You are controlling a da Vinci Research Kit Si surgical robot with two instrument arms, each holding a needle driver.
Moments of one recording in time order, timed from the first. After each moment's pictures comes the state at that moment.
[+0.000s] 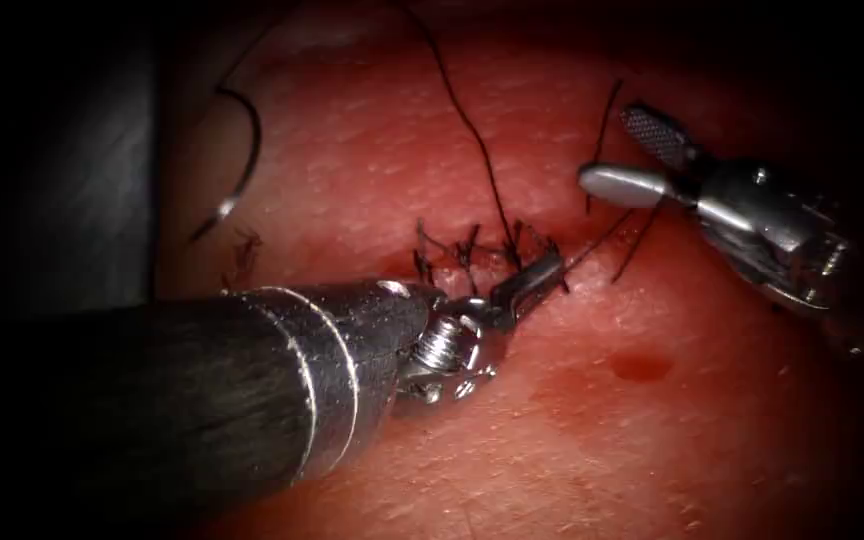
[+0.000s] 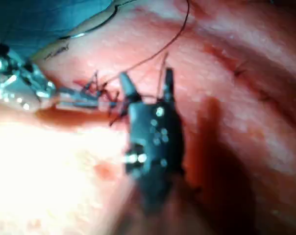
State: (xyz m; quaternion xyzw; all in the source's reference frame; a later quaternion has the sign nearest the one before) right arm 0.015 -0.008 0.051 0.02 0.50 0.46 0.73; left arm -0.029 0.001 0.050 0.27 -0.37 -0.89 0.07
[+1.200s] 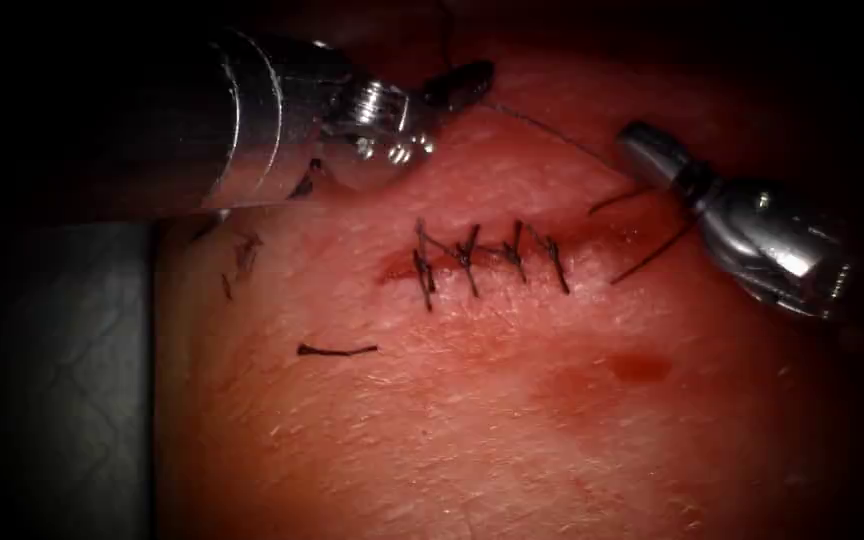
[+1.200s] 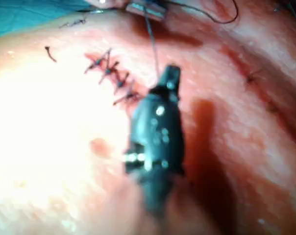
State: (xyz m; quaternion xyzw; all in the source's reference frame) right arm 0.015 -0.011 0.050 -0.11 0.49 0.43 0.75; left arm -0.024 0.014 0.054 0.24 -0.35 -0.91 0.03
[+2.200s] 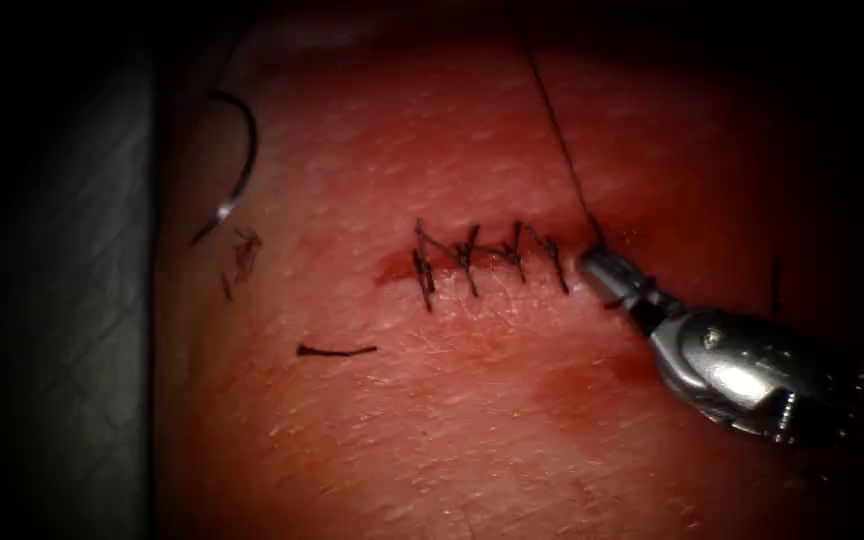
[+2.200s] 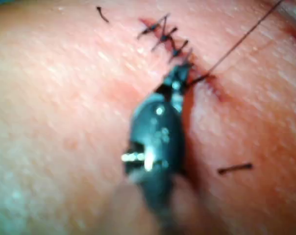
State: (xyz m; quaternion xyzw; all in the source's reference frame) right arm 0.016 -0.020 0.051 -0.11 0.50 0.38 0.77; left arm -0.020 0.032 0.066 0.22 -0.33 -0.92 -0.02
